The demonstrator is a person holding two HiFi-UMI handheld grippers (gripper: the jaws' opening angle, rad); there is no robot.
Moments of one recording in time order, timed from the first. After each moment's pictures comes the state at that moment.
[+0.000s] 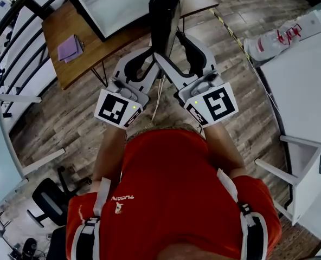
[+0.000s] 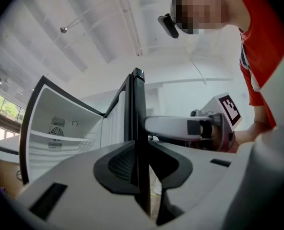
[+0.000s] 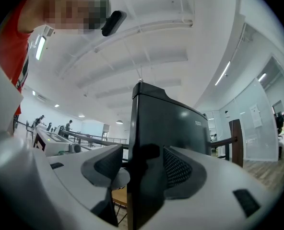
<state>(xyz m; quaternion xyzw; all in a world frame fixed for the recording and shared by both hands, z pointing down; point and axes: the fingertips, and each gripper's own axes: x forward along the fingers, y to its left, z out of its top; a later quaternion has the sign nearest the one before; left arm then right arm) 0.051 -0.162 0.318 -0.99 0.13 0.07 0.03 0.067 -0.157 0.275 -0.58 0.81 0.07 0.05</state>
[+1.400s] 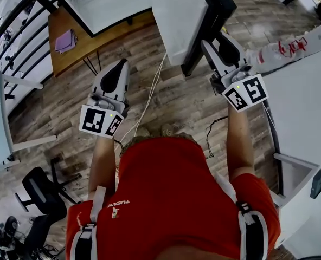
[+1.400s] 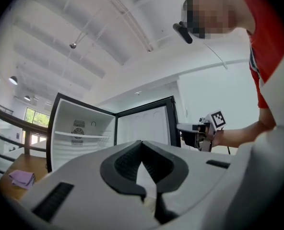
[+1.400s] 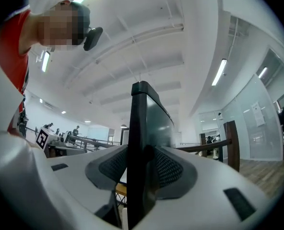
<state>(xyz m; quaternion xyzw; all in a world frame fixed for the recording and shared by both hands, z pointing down) 0.067 -0.095 0.328 -0.95 0.30 0.05 0.02 0.279 -0.068 0.281 -0.55 0.83 0.06 0.07</state>
